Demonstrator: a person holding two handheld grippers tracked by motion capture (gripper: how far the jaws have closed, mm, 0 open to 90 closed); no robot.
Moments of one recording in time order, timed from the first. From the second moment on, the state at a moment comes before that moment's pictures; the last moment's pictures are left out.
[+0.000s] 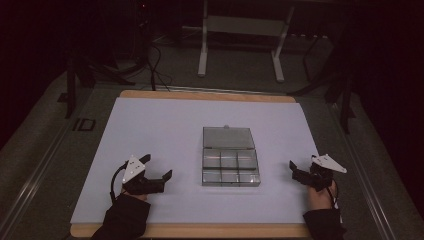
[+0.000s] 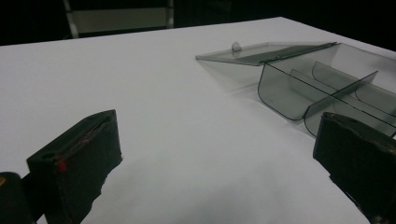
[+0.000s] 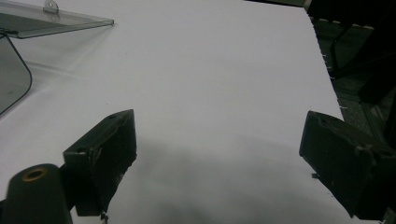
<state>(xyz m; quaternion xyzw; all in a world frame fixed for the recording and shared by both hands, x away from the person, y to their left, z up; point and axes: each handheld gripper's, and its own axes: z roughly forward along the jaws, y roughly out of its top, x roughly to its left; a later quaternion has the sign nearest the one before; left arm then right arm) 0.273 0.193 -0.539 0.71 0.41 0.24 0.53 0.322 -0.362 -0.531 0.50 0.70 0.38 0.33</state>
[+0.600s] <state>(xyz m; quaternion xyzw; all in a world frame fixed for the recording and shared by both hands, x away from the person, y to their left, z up) 0.275 0.198 -0.538 0.74 0.40 0.20 0.51 0.322 -0.361 -0.531 0.50 0.70 0.38 0.33</state>
